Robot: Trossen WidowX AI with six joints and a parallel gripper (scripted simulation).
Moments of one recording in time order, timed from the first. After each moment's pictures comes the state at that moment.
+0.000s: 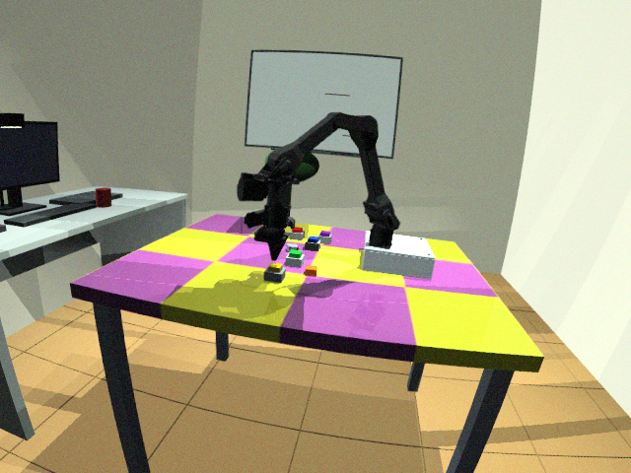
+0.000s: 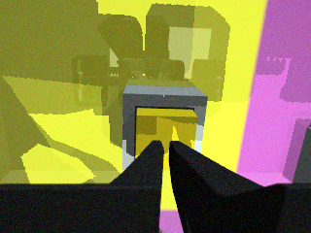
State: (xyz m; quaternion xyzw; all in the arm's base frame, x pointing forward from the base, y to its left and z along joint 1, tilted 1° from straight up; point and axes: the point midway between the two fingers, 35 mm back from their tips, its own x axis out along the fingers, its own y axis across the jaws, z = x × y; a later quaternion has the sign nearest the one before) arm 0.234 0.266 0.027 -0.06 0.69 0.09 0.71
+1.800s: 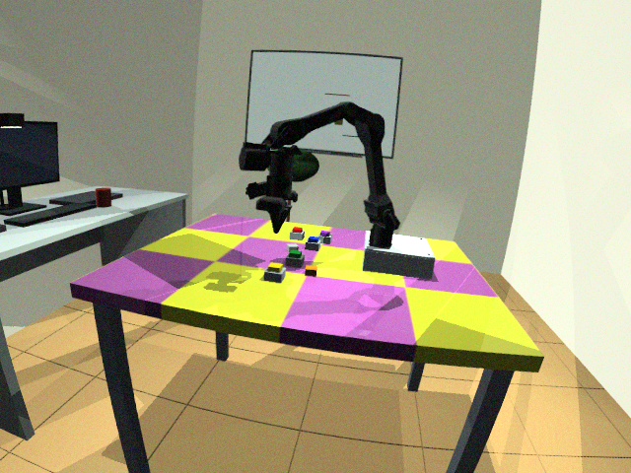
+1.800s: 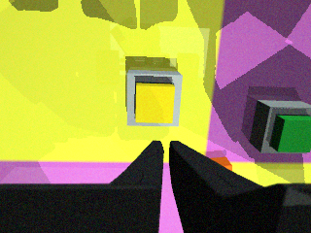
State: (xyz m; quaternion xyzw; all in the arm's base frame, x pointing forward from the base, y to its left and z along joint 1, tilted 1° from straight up) arm 0.232 0.261 0.098 -0.06 0.70 0.09 0.71
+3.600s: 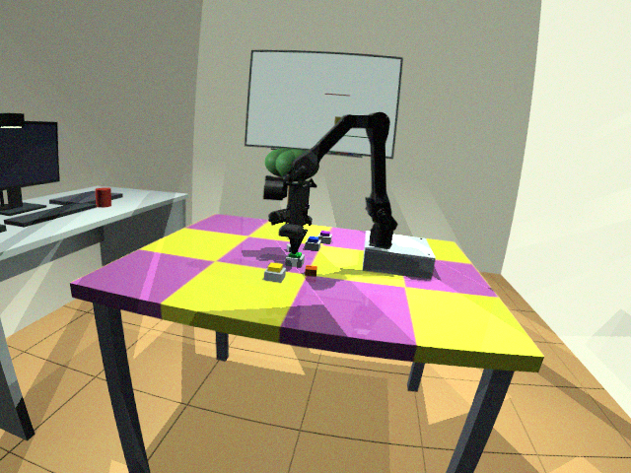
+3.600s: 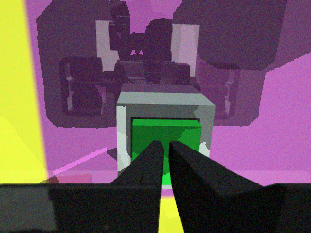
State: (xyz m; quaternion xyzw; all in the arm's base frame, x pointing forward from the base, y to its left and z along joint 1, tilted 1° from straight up) arm 0.236 0.129 0.001 -0.06 0.69 0.08 0.71
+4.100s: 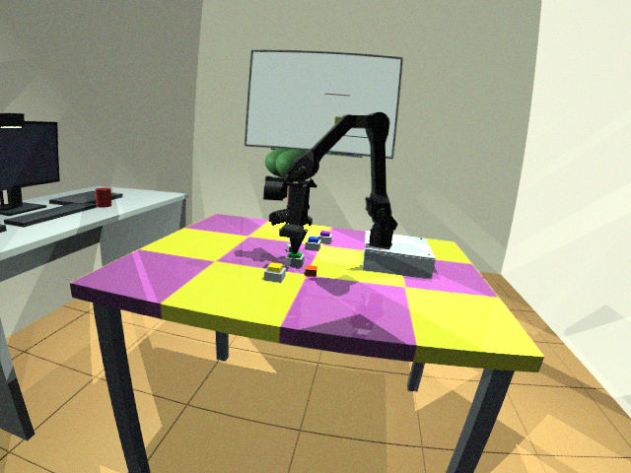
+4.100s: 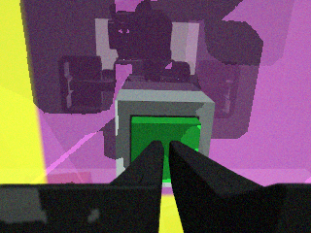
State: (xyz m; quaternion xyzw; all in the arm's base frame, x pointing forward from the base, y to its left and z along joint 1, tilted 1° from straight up) arm 0.235 0.128 0.001 -0.06 0.70 0.08 0.71
